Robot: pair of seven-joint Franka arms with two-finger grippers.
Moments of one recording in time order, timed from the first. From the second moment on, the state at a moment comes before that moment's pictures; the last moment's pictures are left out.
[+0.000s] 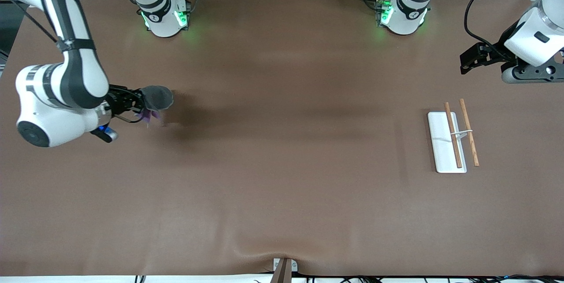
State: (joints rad) left arm -0.03 -0.04 -0.10 -1.61 0.02 1.49 -0.12; right arm 0.03 0.35 0.02 -1.71 0.21 1.36 0.70
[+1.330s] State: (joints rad) left arm -0.03 -0.04 -0.10 -1.60 0.02 1.48 -0.12; right arm 0.50 0.38 0.03 -1.53 0.67 1.76 1.52
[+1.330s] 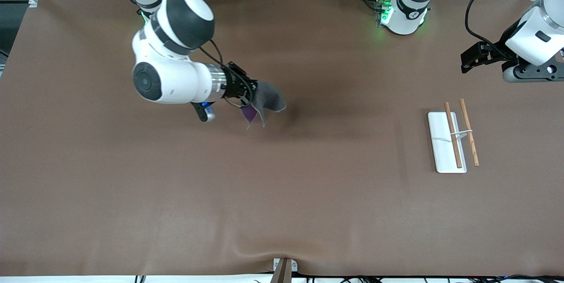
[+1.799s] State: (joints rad) left arm -0.03 -0.04 -0.10 -1.60 0.02 1.48 -0.12; right arm 0.58 0.46 0.03 -1.47 0.81 1.92 1.59
